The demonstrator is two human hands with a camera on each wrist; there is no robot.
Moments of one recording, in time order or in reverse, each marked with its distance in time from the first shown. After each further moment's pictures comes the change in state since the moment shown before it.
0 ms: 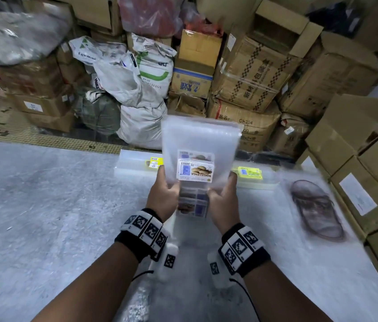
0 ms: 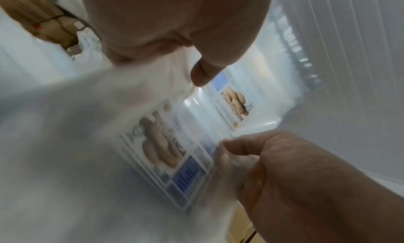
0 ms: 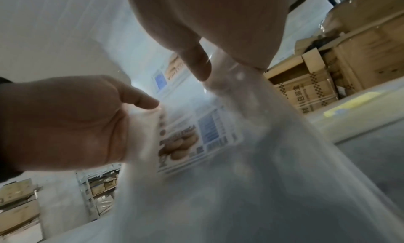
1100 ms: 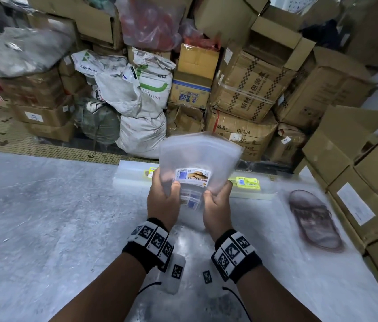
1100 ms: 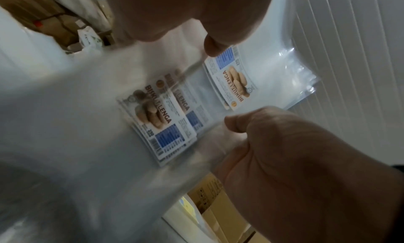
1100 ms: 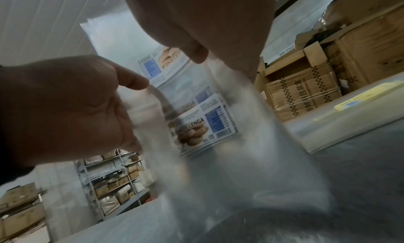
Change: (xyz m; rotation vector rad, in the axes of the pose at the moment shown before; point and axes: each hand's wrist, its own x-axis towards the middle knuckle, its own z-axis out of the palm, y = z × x) left_hand -0.010 0.016 0.009 -0.126 0.221 0.117; right_hand 0.006 -0.003 0.015 0.069 0.074 -0.067
